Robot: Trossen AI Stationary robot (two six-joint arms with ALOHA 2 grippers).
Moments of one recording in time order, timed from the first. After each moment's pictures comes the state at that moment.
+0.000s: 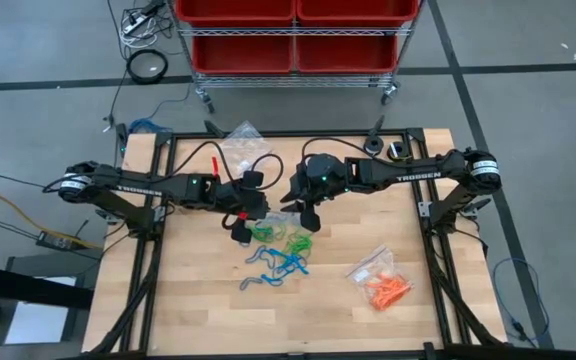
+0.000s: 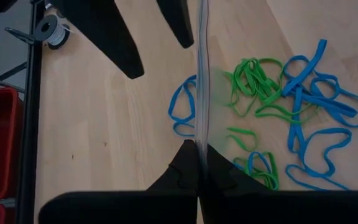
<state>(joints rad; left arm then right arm) -0.03 1.38 1.06 -0.49 -0.17 0.36 -0.07 1.60 1.24 -0.19 -0.18 0.03</state>
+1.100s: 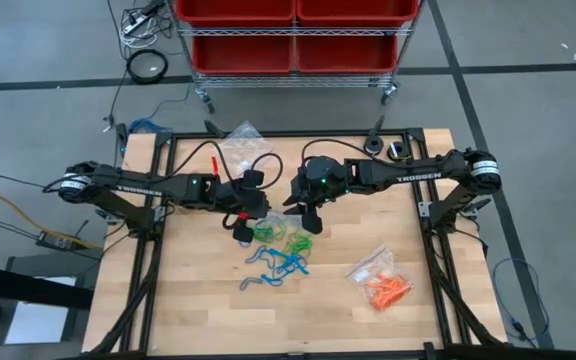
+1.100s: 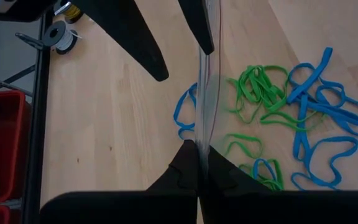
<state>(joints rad) -0.03 1.38 1.06 -0.47 -0.19 0.36 -0.07 1.60 1.24 -0.24 -0.19 0.04</state>
